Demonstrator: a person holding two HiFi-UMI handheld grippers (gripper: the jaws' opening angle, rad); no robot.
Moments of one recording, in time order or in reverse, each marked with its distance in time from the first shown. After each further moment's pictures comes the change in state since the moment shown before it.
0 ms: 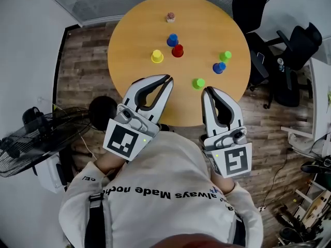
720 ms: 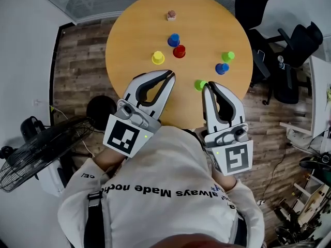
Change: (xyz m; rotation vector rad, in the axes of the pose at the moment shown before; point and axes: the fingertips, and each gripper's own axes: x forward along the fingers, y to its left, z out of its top) left arm 0.021 0.050 -0.017 -0.029 0.007 -0.030; right arm 0.055 -0.005 -0.009 -0.024 0.011 -0.023
